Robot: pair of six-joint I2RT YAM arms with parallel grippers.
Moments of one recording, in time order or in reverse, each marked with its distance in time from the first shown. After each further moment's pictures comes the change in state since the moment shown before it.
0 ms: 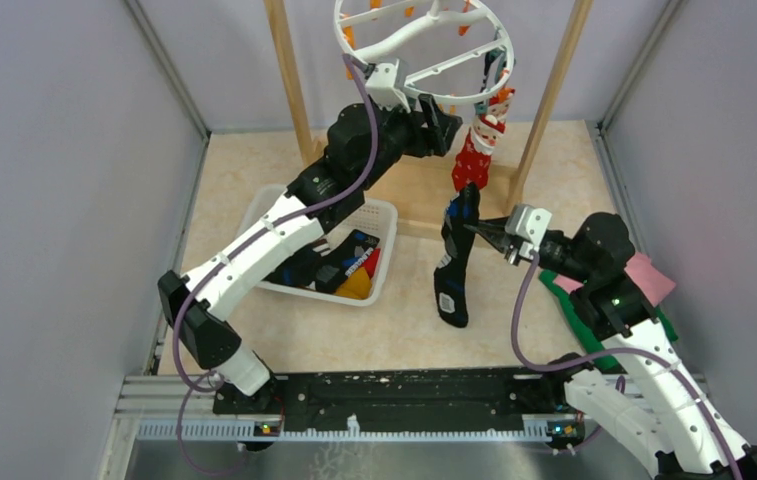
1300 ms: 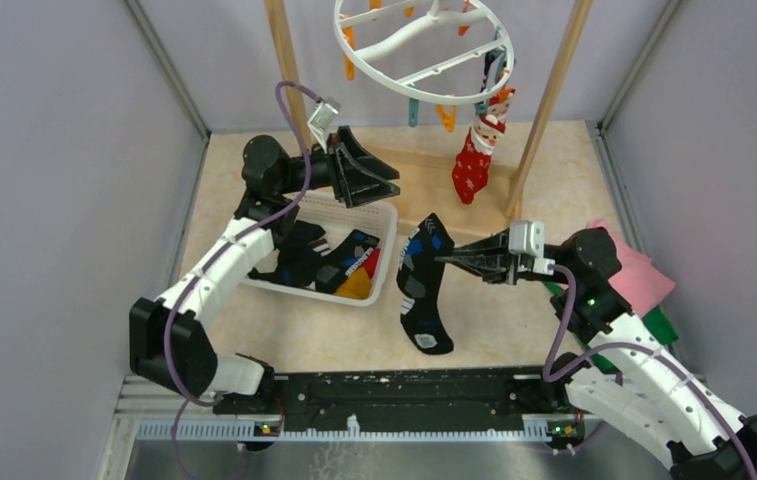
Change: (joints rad) left arm 0.422 -0.183 -0.546 0.674 1.248 -0.424; right arm 0.156 0.043 -0.122 0.448 -0.266 0.351
